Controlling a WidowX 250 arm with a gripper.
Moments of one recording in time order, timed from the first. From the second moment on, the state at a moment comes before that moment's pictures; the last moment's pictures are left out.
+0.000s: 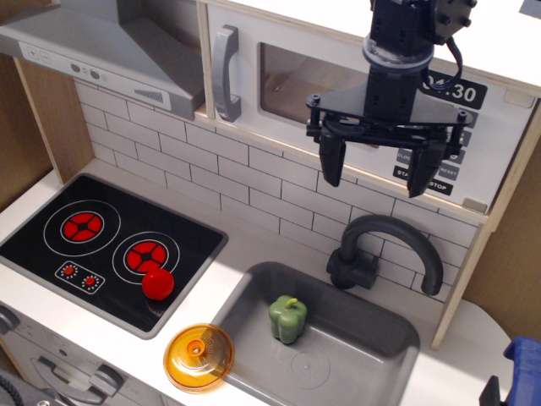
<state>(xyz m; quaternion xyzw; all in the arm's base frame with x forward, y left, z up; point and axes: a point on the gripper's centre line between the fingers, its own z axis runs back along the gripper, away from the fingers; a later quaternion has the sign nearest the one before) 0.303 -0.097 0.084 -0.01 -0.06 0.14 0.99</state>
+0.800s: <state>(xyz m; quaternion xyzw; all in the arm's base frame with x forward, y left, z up) 0.309 -0.012 0.073 0.03 -0.07 0.09 0.99</state>
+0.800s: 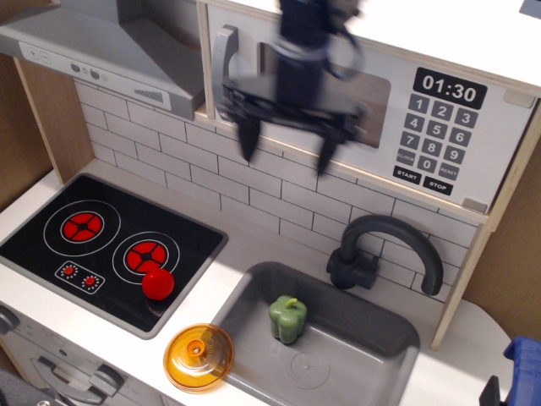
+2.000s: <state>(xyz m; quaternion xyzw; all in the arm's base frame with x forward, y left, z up) 0.350 0.068 0.084 0.03 -0.13 0.05 0.99</state>
